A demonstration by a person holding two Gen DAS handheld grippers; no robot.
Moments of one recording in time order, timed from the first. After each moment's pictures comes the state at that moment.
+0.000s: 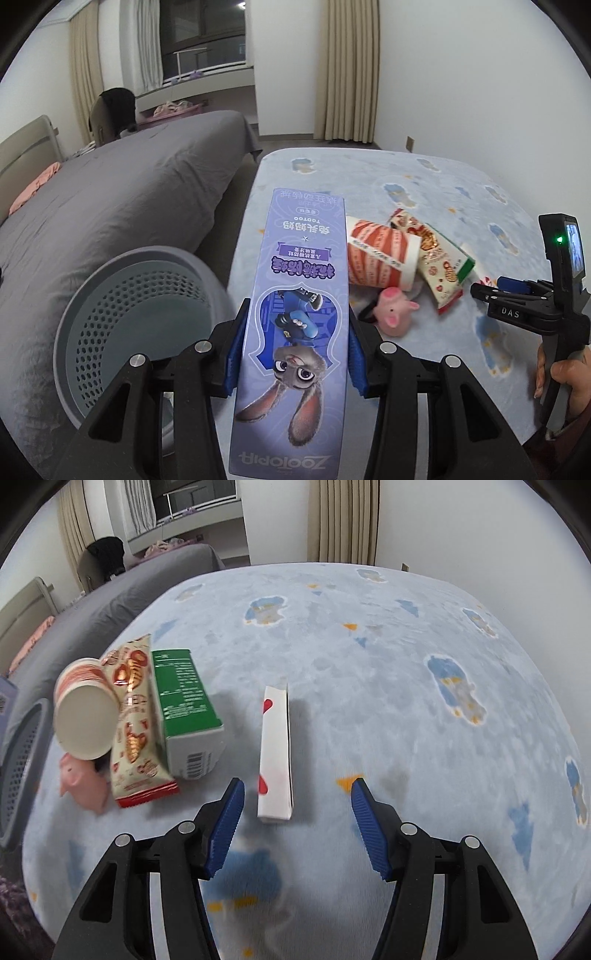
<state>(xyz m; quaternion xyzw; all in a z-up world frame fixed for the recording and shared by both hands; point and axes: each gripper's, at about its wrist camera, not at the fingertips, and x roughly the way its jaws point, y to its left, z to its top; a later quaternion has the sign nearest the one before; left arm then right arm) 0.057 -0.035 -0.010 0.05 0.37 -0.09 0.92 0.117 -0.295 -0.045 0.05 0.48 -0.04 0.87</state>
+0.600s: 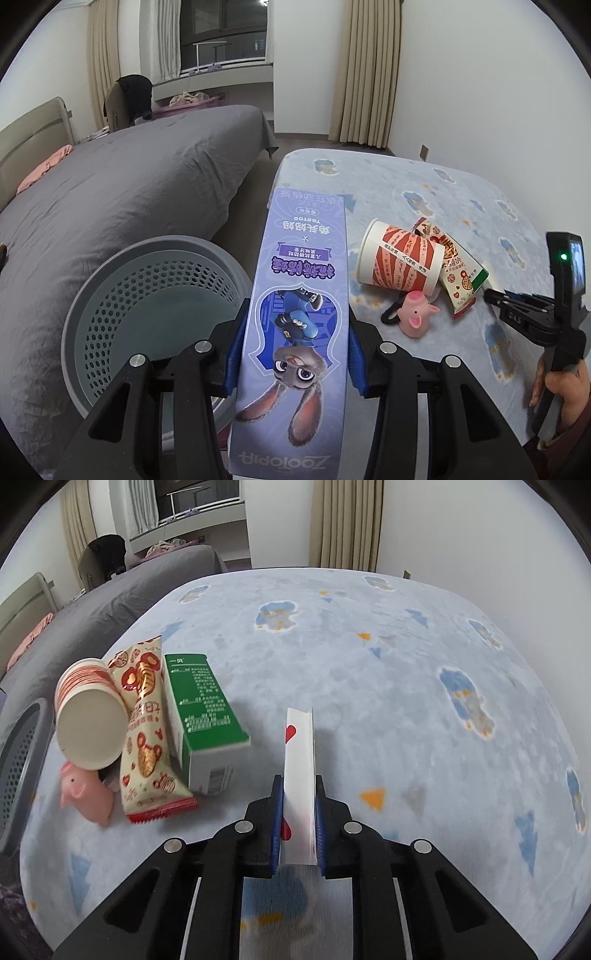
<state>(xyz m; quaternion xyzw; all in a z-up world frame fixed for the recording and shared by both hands) 0.051 -0.008 -0.004 0.02 0.37 -0.07 0.93 0.108 -0.281 -0.036 0.05 0.47 -0.04 0.88</state>
